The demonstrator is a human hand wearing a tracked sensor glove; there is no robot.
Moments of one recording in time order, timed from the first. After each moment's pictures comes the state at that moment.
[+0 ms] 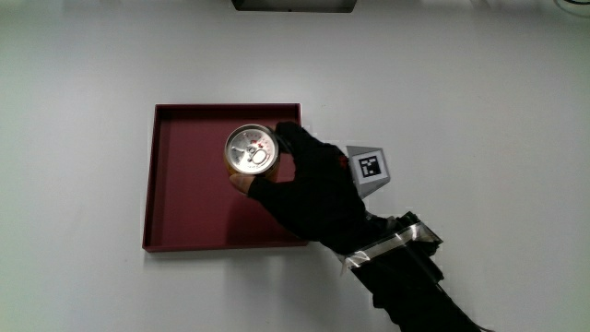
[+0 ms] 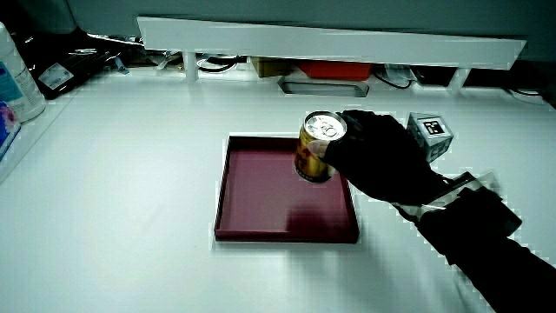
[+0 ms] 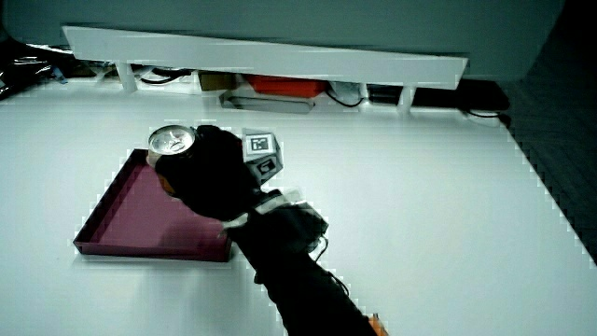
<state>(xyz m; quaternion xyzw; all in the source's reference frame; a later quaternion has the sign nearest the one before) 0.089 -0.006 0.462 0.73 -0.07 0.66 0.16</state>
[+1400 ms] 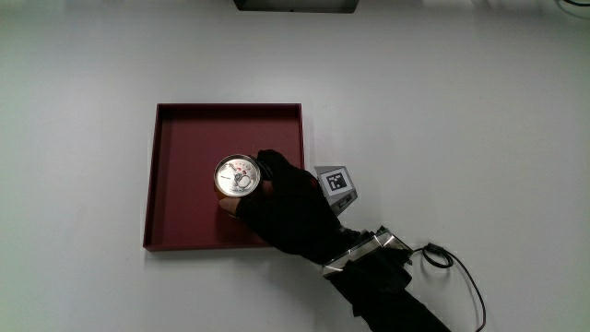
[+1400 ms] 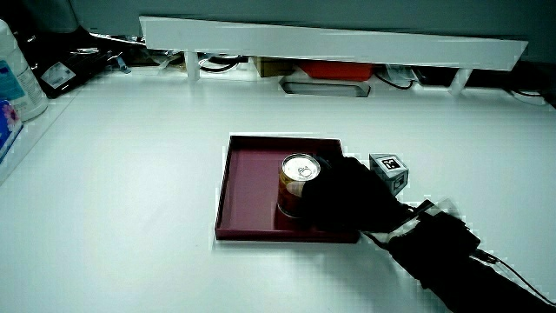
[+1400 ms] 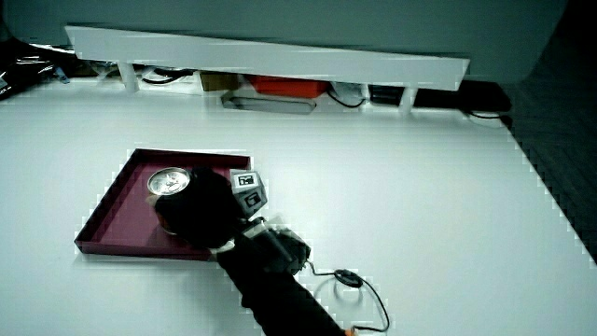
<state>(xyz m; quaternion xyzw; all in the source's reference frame) 0.061 0.014 0.528 0.71 -0.01 0.63 0.31</state>
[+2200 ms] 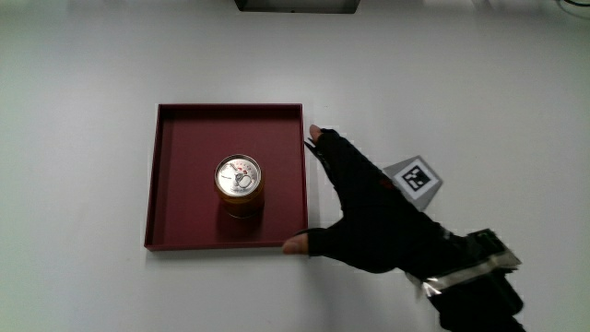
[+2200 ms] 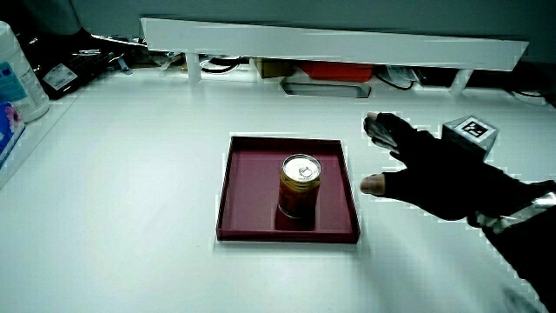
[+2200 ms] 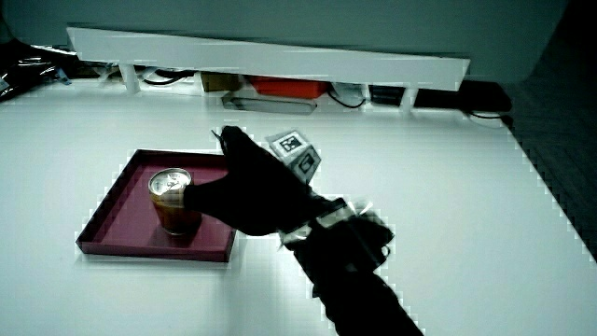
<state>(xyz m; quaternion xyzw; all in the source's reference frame) 0.129 0.002 0.423 0.72 -0.13 0.57 0.38</state>
